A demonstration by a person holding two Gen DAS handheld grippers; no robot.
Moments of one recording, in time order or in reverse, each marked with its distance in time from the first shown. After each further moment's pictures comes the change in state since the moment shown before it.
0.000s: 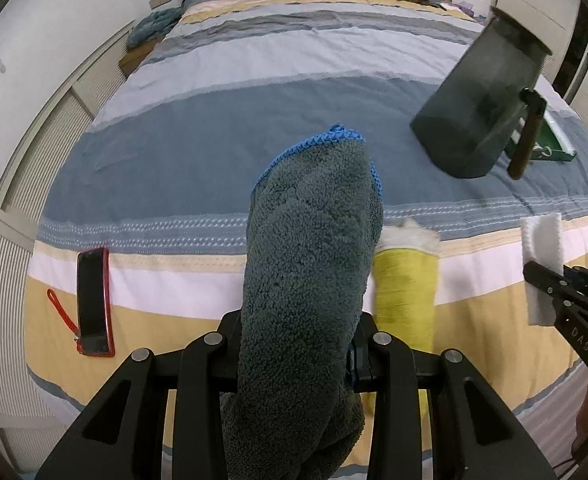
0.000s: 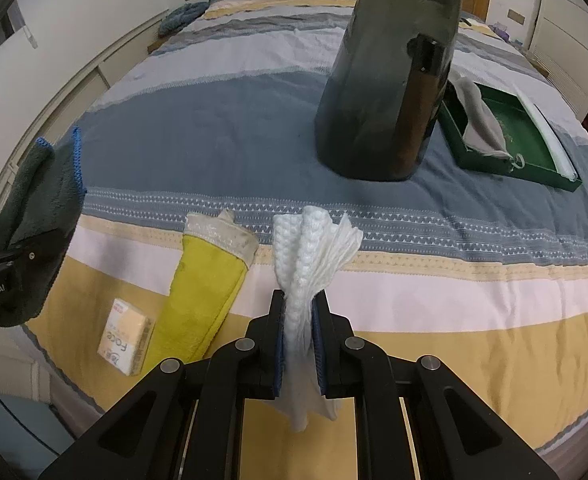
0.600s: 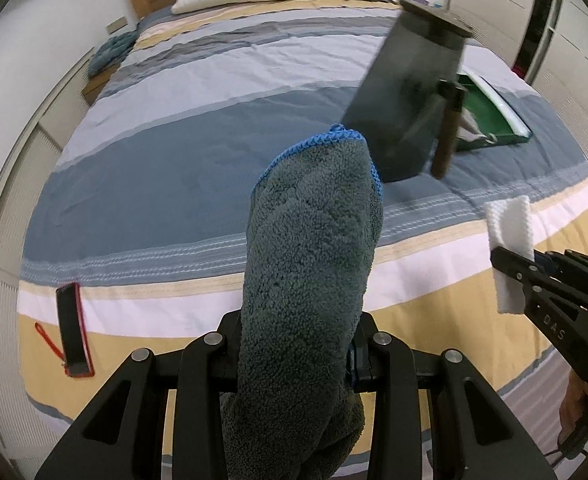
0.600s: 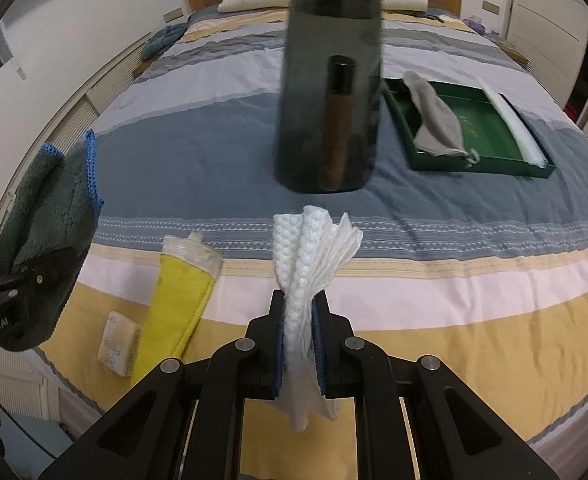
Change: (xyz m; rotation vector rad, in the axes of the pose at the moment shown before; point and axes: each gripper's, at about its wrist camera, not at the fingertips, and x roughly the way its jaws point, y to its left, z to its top) left arm -0.024 -0.071 0.016 0.114 -0.015 -0.081; right arm -0.041 -0.051 -0.006 0.081 -0.036 -0.011
